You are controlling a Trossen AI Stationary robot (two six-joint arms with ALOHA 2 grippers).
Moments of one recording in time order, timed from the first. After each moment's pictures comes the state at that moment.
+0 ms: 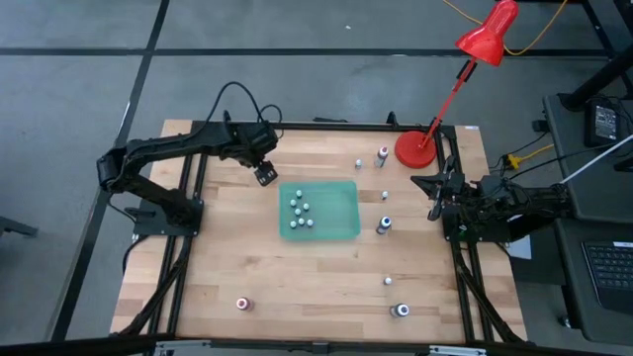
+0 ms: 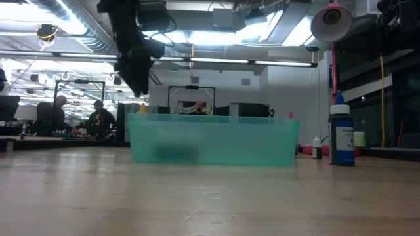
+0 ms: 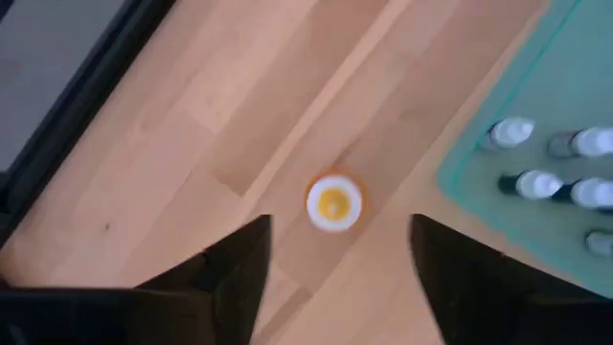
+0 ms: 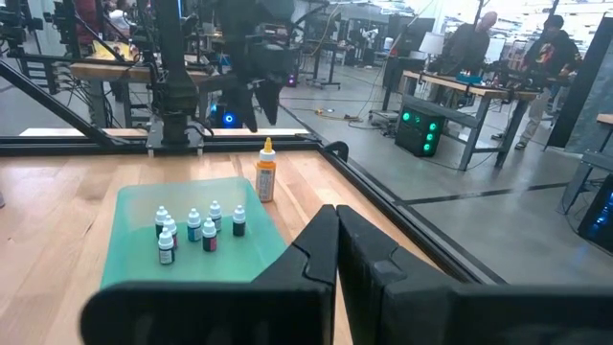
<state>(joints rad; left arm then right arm) 0.44 1.38 1.12 -0.92 -0.16 -0.20 0.14 0.03 0.26 -0.26 0.50 -0.09</state>
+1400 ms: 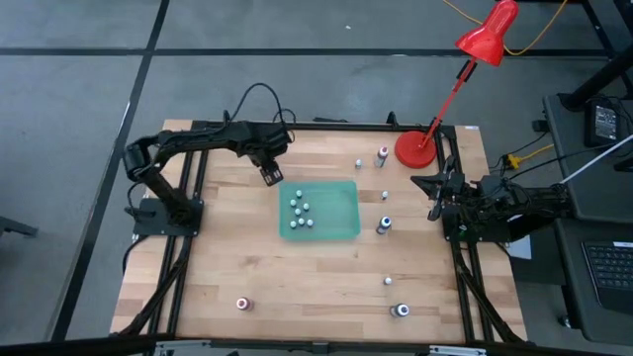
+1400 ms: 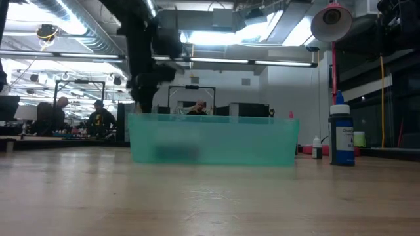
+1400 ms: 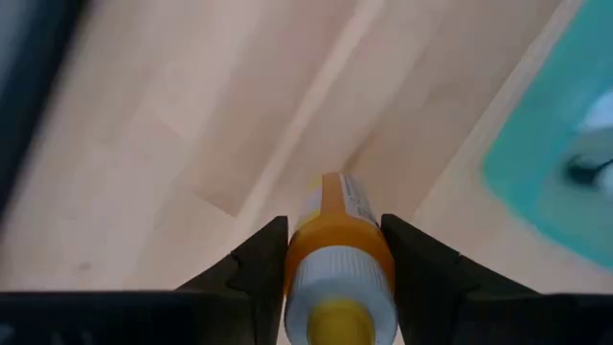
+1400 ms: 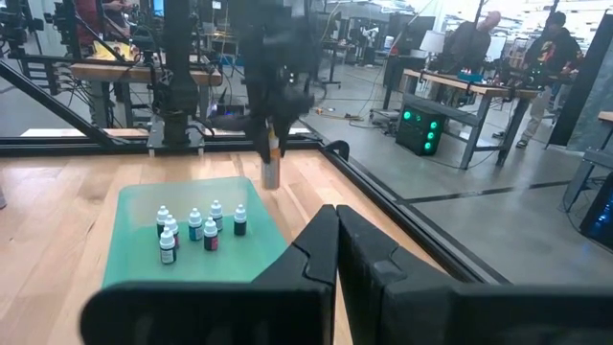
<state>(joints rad) 0.49 1.59 1.15 -0.88 -0.13 -0.05 0.14 0.03 0.26 -0.26 0.50 -0.08</state>
